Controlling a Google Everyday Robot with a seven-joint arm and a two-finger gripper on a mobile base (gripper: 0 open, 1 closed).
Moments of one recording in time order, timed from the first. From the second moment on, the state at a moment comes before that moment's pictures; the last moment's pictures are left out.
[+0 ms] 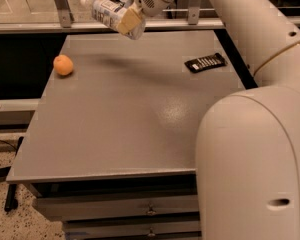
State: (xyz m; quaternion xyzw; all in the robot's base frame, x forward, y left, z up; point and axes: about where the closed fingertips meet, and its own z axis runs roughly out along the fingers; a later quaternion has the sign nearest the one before) arm 0.749 0.055 0.957 -0.51 0.76 0.18 0.35
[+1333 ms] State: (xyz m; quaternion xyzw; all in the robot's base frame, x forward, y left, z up) arm 0.728 0.117 0.854 -0.50 0.79 0.22 0.28
